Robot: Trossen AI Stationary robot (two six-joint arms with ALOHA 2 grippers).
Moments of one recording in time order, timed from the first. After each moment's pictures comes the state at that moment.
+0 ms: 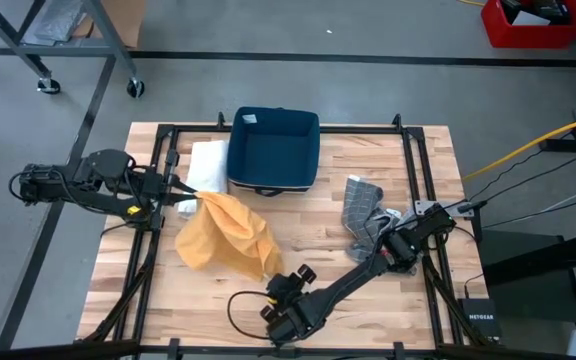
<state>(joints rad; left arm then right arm) -0.11 0.52 0.82 -0.46 -0.04 0.25 0.59 2.52 2.18 -1.07 0.67 1.26</state>
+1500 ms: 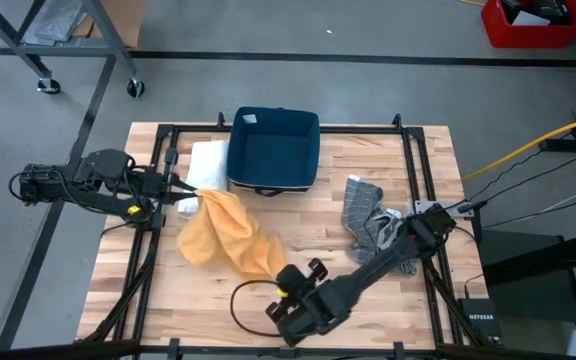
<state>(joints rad) -0.11 0.52 0.82 -0.45 -0.07 0.29 0.60 2.27 2.18 -1.15 0.63 1.31</state>
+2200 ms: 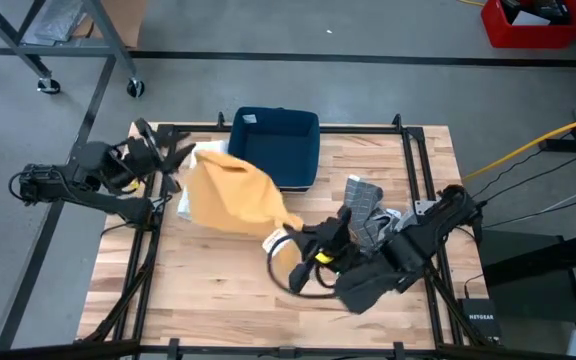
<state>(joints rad) -0.11 0.52 0.82 -0.15 -0.68 0.30 0.61 1.89 2.18 -0.71 1.15 0.64</state>
